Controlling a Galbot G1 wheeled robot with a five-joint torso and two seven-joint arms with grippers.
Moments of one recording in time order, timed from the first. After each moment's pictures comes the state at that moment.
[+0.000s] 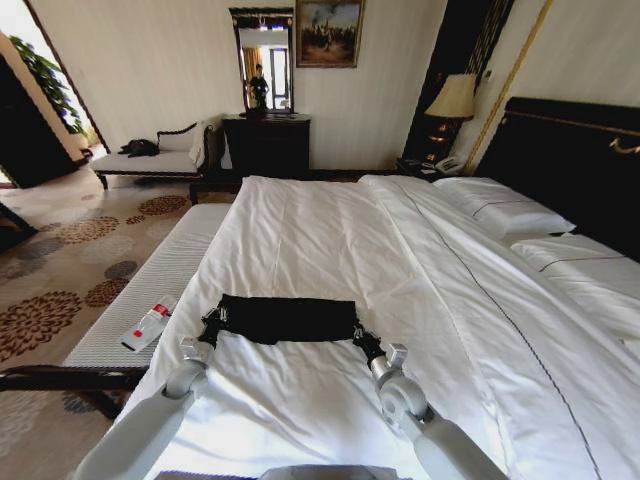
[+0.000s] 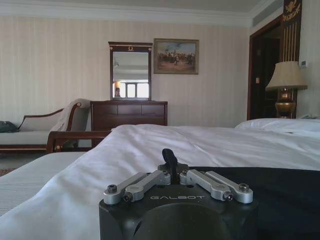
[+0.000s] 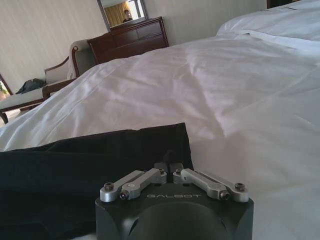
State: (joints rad) left arm 1.12 -0.91 -0.14 -1.49 -0.62 -0.41 -0.14; right arm -1.29 1.09 0.12 1.85 0.72 -0.08 0.36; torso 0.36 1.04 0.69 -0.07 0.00
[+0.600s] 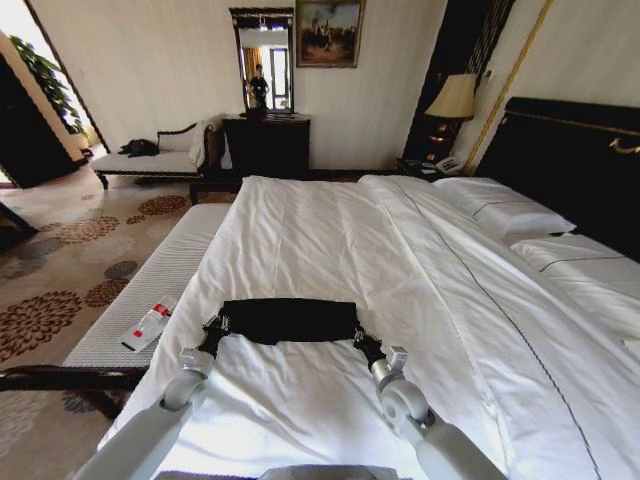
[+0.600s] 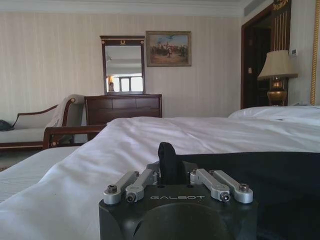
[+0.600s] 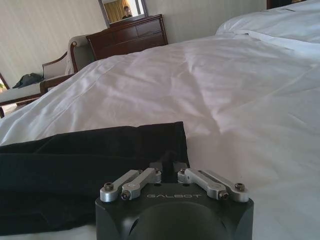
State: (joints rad) left arm 1.22 -0.89 -0.16 -1.53 -0.57 -0.42 -0.15; right arm -1.31 1.06 0.12 1.88 0.71 -0.09 0.38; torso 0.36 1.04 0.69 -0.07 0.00
